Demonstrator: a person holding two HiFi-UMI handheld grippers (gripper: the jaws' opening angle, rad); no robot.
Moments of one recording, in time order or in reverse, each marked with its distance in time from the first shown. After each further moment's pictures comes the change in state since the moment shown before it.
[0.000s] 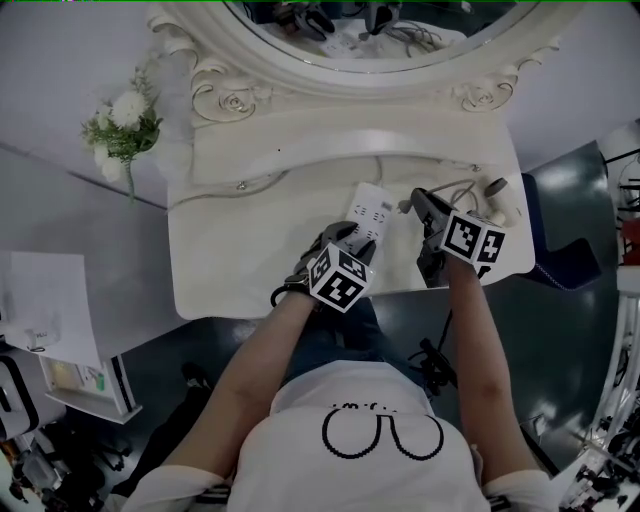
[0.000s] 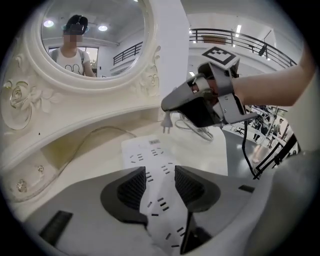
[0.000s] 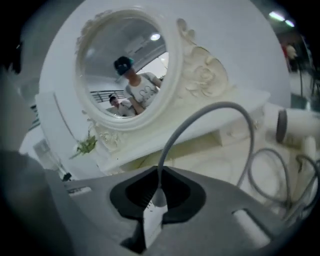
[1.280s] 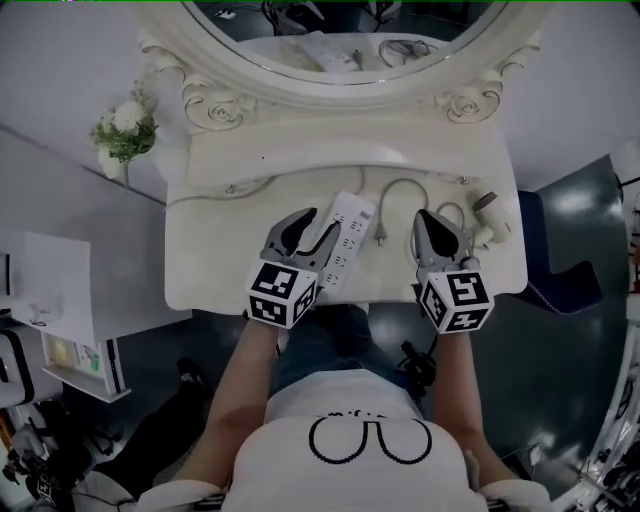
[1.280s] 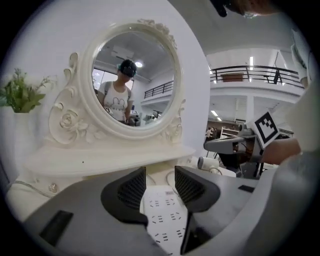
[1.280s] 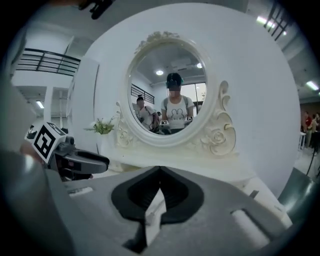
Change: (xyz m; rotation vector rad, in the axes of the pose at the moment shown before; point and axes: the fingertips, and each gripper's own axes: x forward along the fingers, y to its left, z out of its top) left arm -0.089 0.027 0.095 -0.247 -0.448 0.191; right arm -0.091 0.023 0.039 -0.542 -0.222 -0.051
